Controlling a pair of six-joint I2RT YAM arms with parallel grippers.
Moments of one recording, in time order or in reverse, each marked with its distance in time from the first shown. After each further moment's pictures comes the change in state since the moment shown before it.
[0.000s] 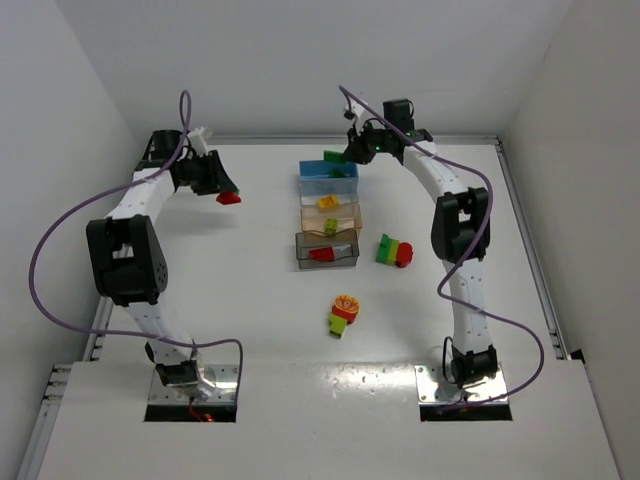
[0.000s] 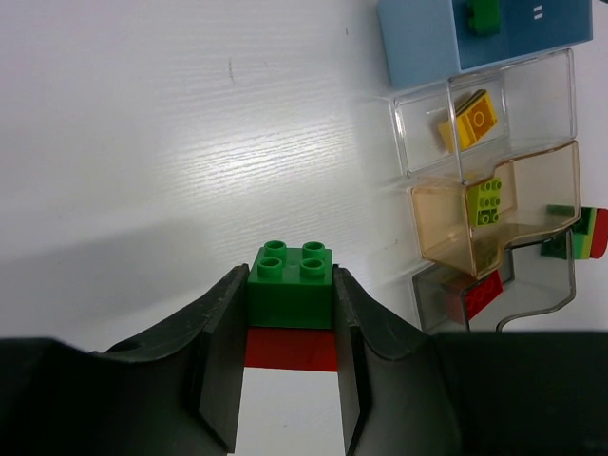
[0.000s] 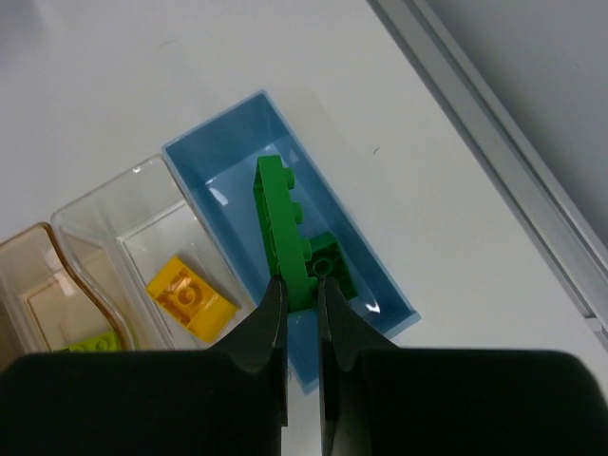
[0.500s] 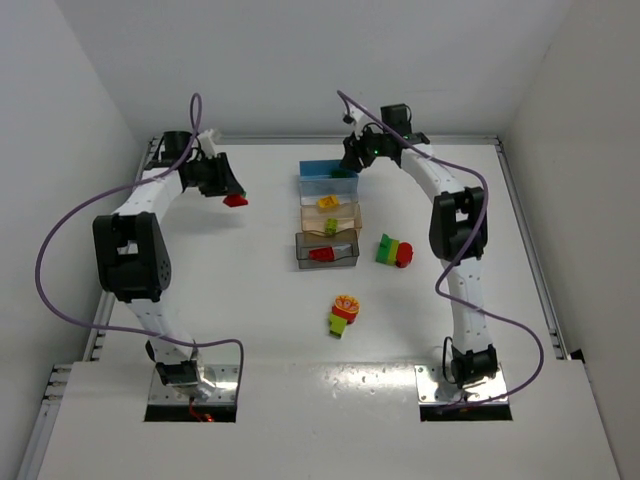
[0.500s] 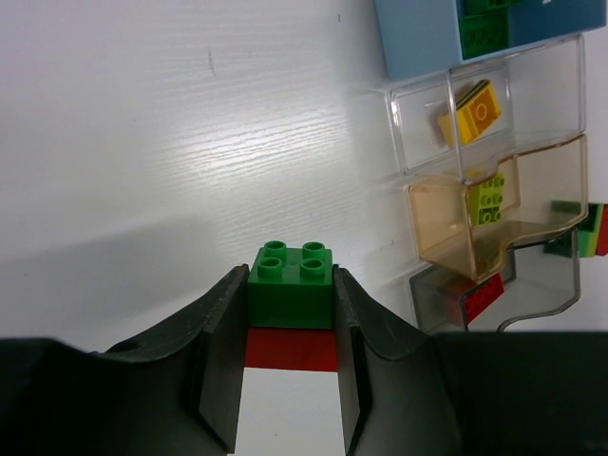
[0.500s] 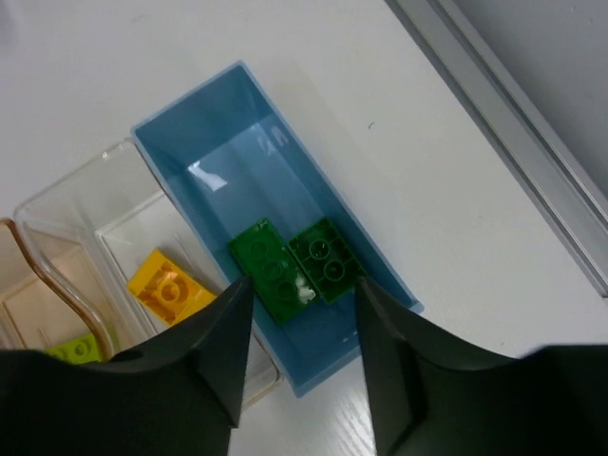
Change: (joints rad) left arm -0.037 0.036 0.001 0.003 -0.023 -0.007; right arm 0.002 0.031 -0.004 -0.023 0.045 -0.024
